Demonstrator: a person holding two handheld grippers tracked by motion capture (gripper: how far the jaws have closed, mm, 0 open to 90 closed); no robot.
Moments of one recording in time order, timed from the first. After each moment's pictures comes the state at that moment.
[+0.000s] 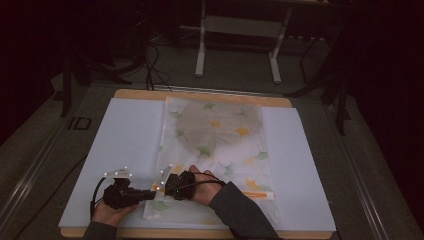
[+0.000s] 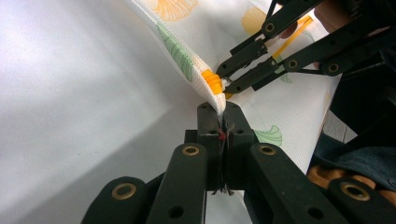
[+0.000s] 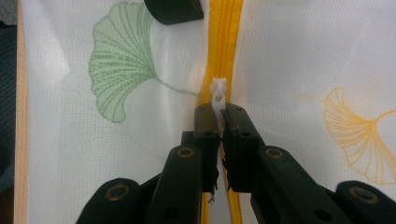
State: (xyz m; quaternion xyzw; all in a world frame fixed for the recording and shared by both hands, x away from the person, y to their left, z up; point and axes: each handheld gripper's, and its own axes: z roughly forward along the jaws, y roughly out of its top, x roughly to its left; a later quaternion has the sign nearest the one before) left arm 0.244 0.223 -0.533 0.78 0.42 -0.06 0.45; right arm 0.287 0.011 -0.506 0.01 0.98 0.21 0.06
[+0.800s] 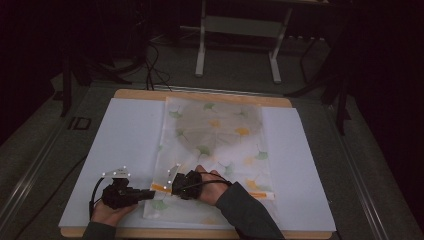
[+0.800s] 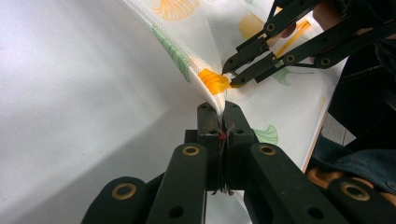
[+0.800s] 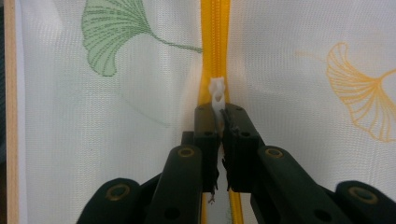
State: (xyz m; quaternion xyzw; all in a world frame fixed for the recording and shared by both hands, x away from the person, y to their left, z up) left arm 0.243 0.225 -0.531 0.78 0.42 -0.06 0.46; right arm 0.290 -0.005 -0.508 0.02 0.98 0.20 0.06
